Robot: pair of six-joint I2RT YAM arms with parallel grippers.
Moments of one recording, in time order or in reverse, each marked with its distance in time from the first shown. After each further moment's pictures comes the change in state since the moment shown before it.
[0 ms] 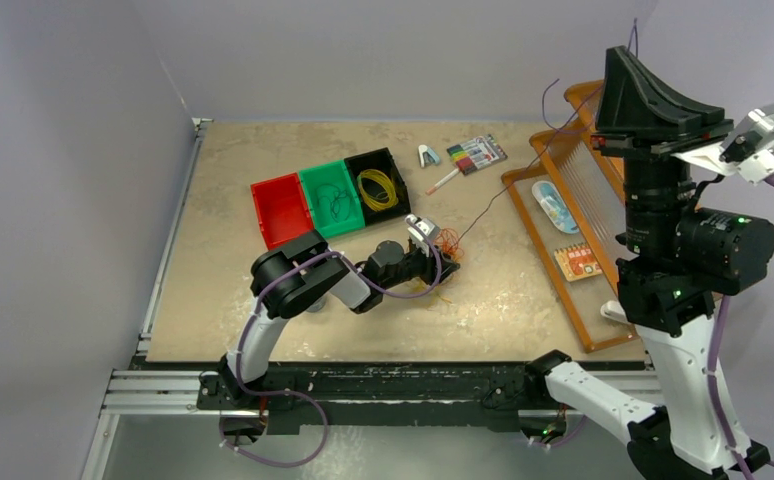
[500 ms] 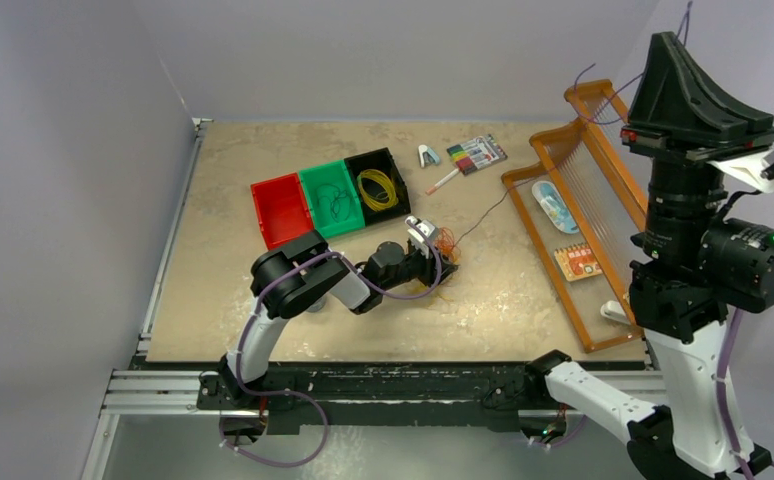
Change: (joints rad) left arm 0.000 0.000 -0.006 -0.022 -0.014 0.017; right arm 0.000 0.006 0.063 0.057 0.029 -0.071
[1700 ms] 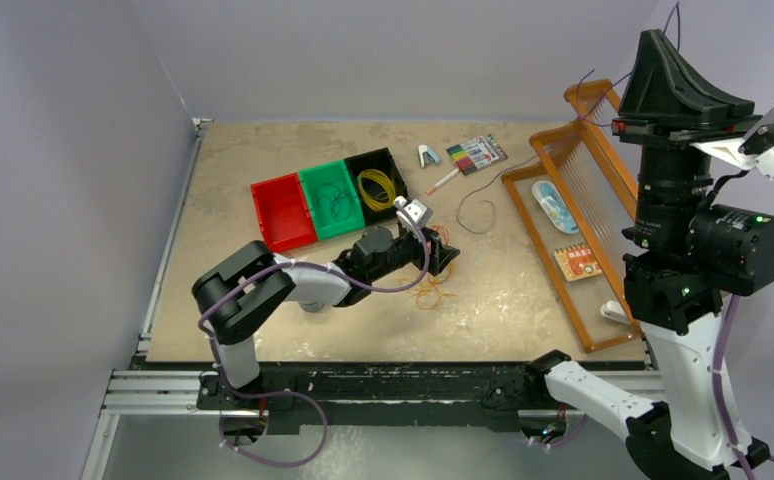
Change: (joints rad) left arm 0.000 -0.313 -0.052 -0.206 -0.059 0.039; right arm 0.000 0.030 0.024 -0.045 0.073 -0.044
